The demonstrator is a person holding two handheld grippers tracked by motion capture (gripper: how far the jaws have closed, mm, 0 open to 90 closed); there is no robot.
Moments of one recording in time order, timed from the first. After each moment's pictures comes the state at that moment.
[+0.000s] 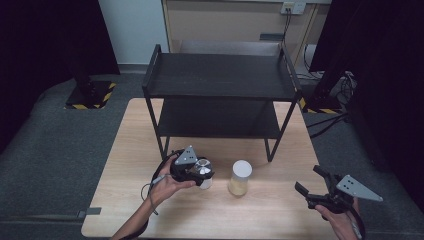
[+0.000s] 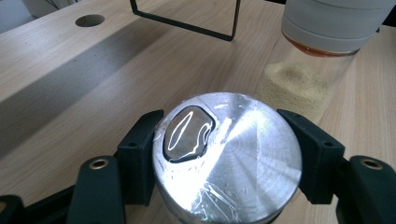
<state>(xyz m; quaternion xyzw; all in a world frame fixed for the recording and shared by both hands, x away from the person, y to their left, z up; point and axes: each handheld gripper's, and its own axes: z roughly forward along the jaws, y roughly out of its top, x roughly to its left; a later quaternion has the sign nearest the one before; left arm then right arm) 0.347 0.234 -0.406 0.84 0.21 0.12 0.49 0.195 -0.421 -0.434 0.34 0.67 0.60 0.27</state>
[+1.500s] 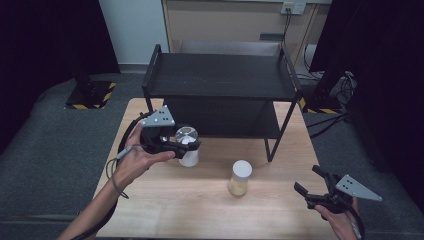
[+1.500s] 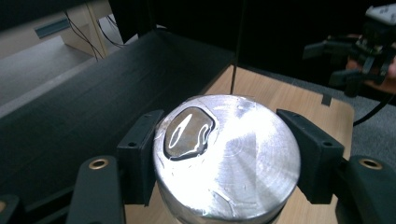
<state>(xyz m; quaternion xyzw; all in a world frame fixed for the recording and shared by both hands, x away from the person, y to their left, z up) 0.312 0.275 -0.221 0.82 0.22 0.14 0.51 0.197 -0.421 -0.433 0.33 0.68 0.60 0.27</state>
